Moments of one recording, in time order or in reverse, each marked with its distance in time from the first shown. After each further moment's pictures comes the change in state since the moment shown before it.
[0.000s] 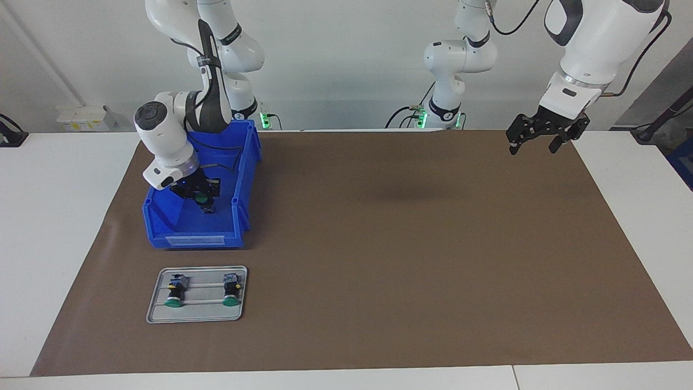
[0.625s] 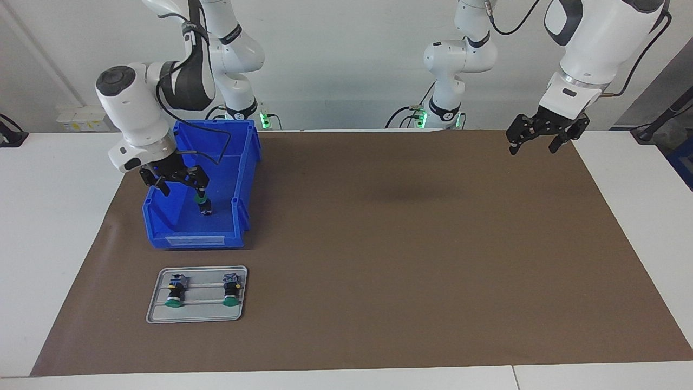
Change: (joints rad) left arm 0.000 0.000 0.000 0.000 0.000 0.000 0.000; right arm 0.000 -0.037 0.000 0.361 0.000 -0.330 0.152
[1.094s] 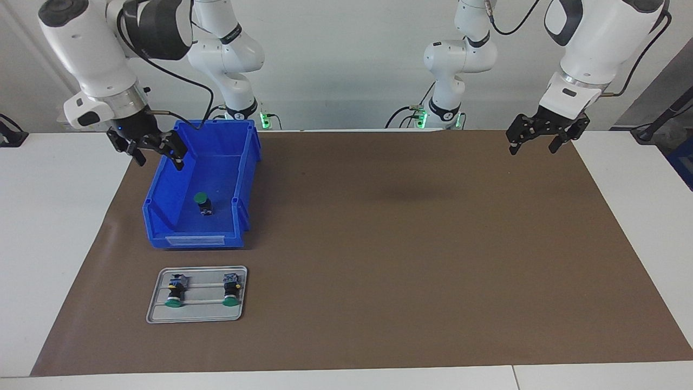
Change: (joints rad) left arm 0.000 0.000 0.000 0.000 0.000 0.000 0.000; right arm 0.001 -0.005 0.004 0.274 0.000 -0.291 0.106
